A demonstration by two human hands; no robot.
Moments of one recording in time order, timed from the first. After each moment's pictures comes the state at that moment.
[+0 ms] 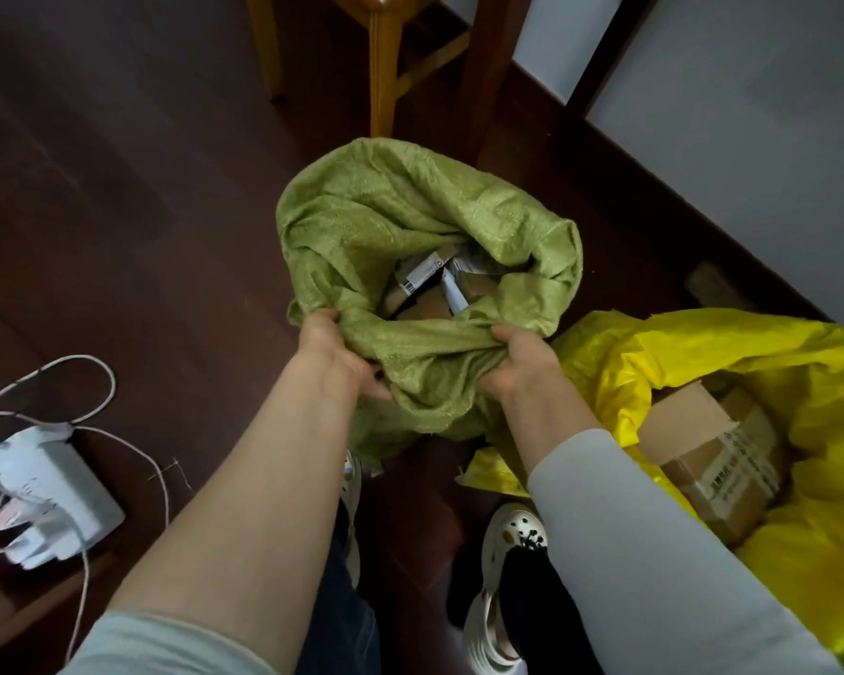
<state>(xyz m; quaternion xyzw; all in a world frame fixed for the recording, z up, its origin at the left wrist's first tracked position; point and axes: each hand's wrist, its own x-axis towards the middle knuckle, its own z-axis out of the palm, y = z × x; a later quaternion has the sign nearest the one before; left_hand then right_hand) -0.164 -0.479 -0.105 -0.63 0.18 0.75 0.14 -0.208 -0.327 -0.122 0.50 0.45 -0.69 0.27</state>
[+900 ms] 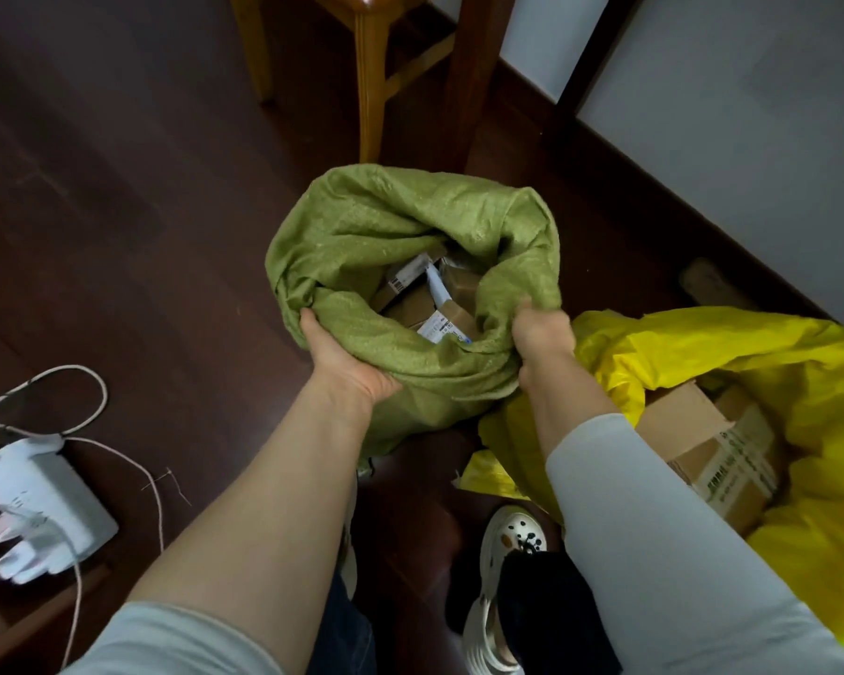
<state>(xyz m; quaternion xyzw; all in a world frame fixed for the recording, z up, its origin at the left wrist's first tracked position) -0.166 -0.454 -0.112 -0.53 0.07 0.84 0.07 -0.236 -0.309 -0.118 0.40 0.77 -0.45 0.20</state>
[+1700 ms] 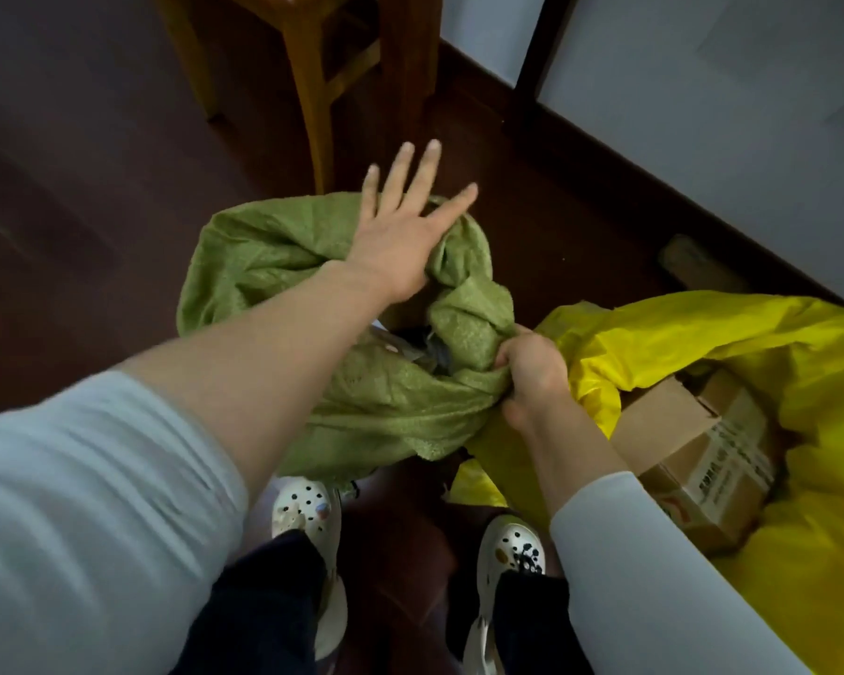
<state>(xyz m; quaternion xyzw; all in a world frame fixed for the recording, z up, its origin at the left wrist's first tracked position) -0.294 -0.421 -0.117 0.09 0.99 0.07 0.04 -0.224 -0.273 -0.127 0.35 0.59 -0.69 0.21</state>
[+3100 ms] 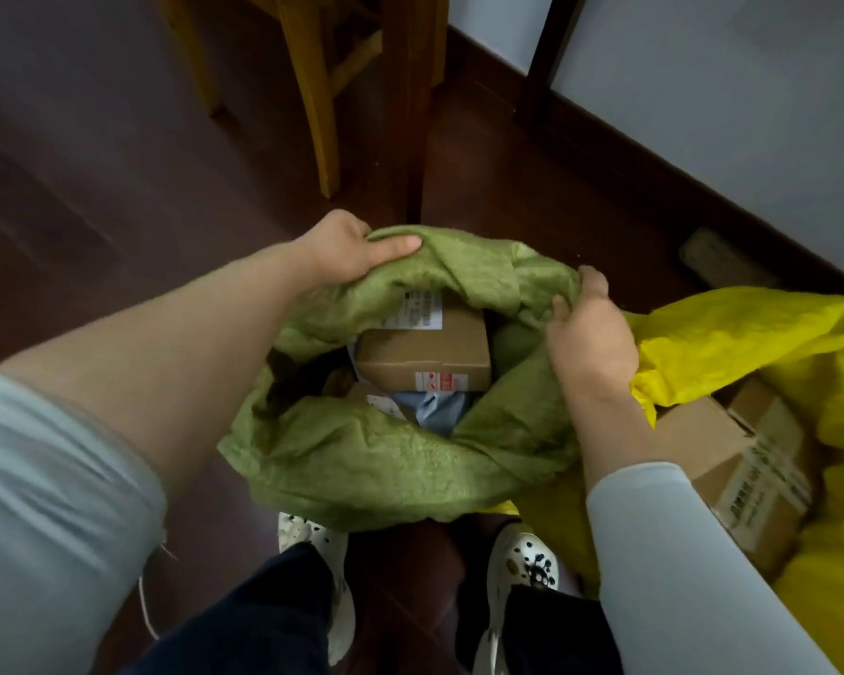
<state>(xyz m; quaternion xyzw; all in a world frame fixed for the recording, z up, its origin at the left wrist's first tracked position) -0.298 -0.470 -0.115 -0.17 0.86 0.42 0.24 -0.265 -0.241 -0.127 0.17 0.96 -0.20 0.10</state>
